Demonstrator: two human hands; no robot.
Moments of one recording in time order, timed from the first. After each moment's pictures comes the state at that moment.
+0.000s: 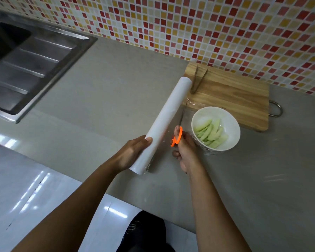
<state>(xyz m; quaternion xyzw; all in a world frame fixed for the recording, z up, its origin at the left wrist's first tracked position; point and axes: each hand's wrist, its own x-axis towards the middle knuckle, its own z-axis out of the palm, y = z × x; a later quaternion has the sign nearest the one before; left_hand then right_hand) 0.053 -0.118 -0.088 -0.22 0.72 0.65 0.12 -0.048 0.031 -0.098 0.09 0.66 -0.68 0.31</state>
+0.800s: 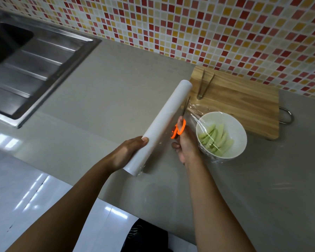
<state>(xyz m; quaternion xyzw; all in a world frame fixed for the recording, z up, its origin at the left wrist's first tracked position) 0.047 -0.153 -0.081 -0.23 0.69 0.67 0.16 -0.082 -0.009 -0.106 0.09 0.61 -0.73 0.31</state>
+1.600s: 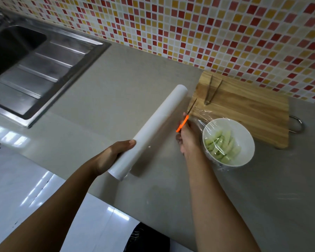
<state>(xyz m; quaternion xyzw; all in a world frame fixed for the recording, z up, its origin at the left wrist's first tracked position) 0.072 -0.187 -0.067 -0.26 0.64 0.70 0.18 -0.108 -0.039 -0.106 0.13 0.66 -0.69 0.26</state>
